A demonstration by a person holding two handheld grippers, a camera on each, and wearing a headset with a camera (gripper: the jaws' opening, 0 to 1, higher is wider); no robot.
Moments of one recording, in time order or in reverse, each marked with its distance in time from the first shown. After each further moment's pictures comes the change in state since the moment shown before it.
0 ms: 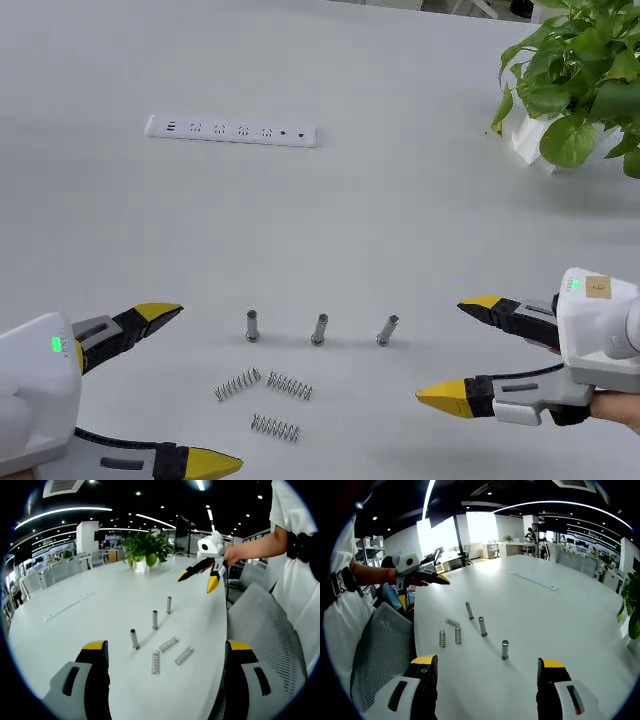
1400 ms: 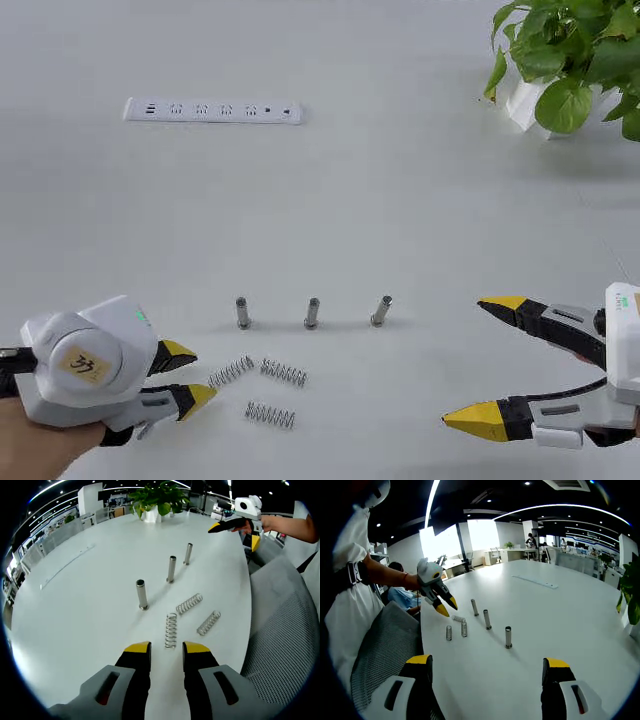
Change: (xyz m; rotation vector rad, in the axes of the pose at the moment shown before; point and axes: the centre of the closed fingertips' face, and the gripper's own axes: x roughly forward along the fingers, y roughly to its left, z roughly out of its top) left arm 0.038 0.029 -0.083 -0.068 0.419 0.072; right arm -0.017 0.005 -0.023 0.030 -0.058 0.021
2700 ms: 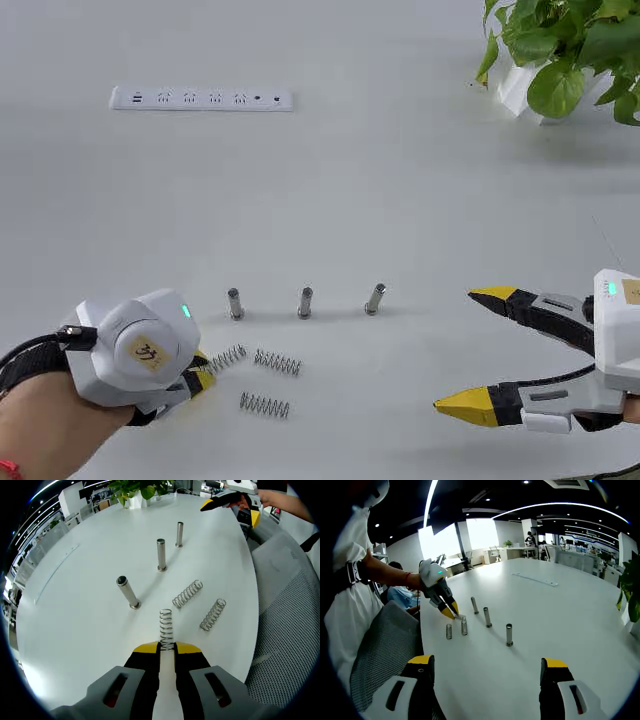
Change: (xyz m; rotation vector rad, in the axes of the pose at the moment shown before) left arm 0.019 -0.001 -0.007 0.141 0.143 -0.002; right arm 0.003 0.001 -0.004 0.009 0.014 -0.002
